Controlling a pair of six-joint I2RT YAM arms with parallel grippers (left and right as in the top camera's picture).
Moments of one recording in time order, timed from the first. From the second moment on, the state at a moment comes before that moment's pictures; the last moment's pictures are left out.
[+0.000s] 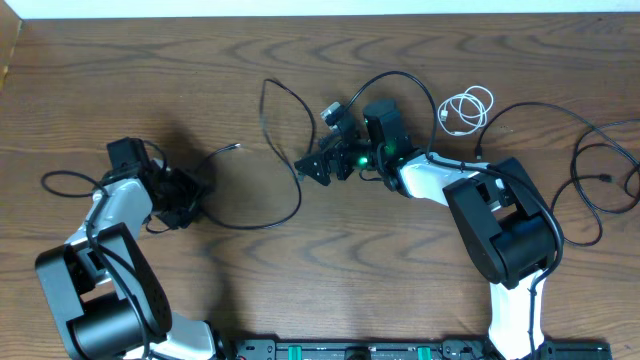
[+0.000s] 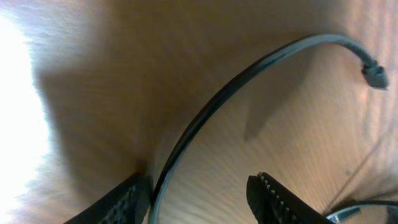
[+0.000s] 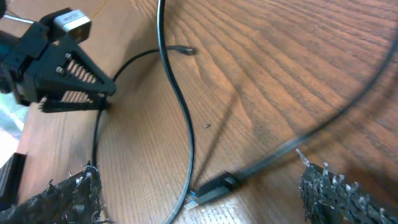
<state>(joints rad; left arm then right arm) 0.37 1.70 0.87 -0.54 0.40 -0.57 0.50 2.12 1.12 0.38 -0.76 0.23</state>
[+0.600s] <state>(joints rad) 0.27 1.72 0.85 -0.34 0.46 -0.56 0.53 2.04 1.33 0.03 -0.55 0.30</state>
